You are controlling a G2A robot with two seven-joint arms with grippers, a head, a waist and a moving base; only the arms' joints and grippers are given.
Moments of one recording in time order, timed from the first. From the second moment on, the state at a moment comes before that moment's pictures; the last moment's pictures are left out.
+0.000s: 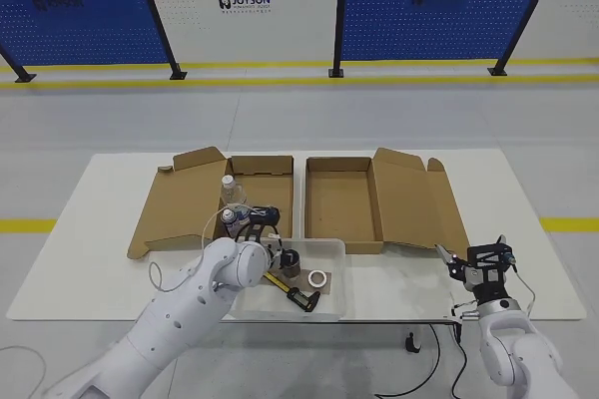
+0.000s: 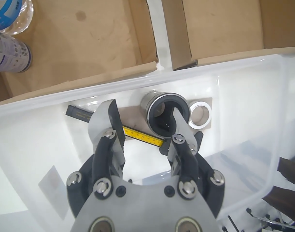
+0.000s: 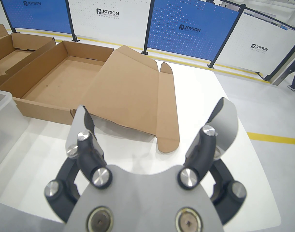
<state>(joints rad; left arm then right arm) 0.91 -1.16 -0.78 -1.48 0.71 0.44 -0.96 -1.73 -1.15 1.60 -1.80 -1.33 0.00 0.00</state>
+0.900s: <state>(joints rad) 0.92 -1.20 -0.78 -1.41 0.66 0.42 -0.96 -1.73 -1.15 1.60 -1.80 -1.33 0.00 0.00</state>
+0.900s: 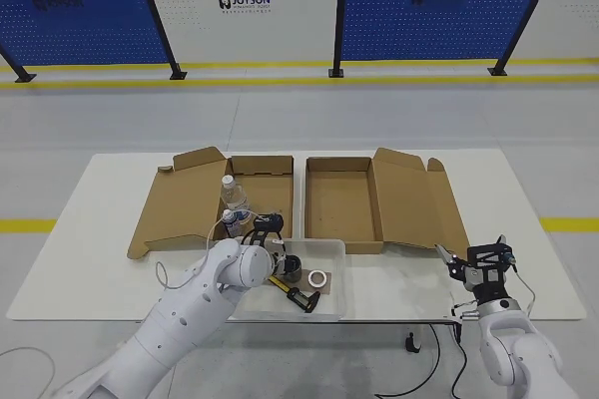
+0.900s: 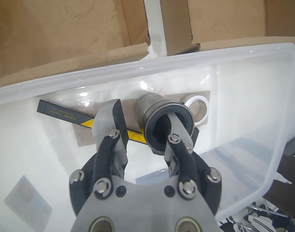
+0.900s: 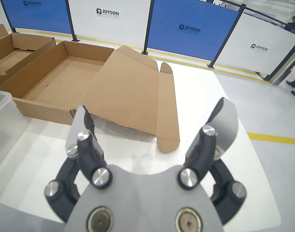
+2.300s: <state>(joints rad) 1.00 -1.18 -0.95 -1.67 0.71 0.41 -1.04 -1.73 -1.15 1.60 -1.80 -1.33 0.00 0.00</state>
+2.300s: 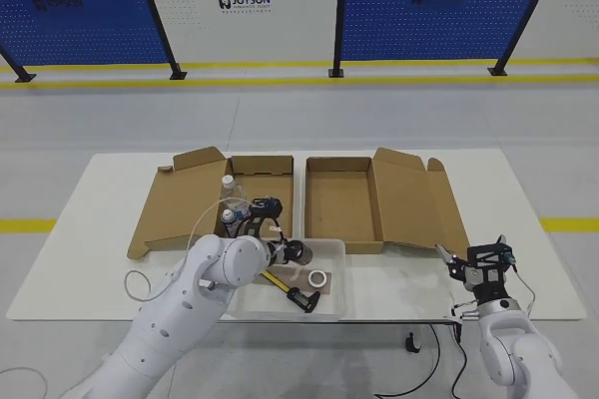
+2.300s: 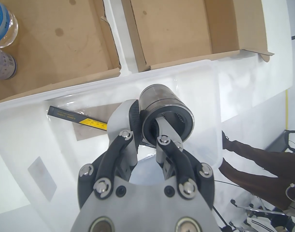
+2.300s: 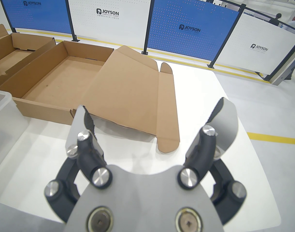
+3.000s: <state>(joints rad) 1.04 -1.17 -1.04 -1.75 0.74 0.42 -1.01 -1.73 -1.15 1.60 -1.80 -1.33 0.00 0.00</state>
